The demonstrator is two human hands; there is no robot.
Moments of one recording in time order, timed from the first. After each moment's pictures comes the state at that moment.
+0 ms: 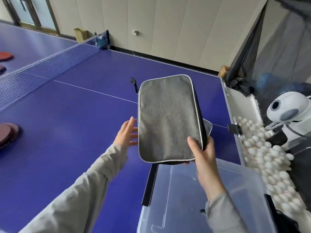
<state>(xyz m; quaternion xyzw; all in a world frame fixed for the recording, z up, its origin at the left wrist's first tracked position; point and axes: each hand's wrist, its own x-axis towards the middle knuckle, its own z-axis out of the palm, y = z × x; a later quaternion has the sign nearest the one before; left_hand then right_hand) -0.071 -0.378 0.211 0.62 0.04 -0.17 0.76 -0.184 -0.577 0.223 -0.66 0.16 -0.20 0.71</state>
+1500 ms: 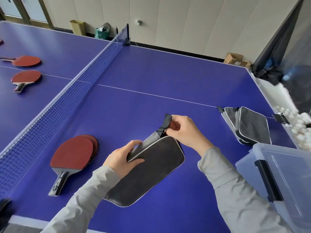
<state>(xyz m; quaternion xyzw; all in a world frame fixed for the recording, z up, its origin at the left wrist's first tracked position) 0.031 0.057 0.166 0.89 -0.26 -0.09 0.37 0.012 -0.179 0.250 -0.89 0.04 -0.02 0.44</state>
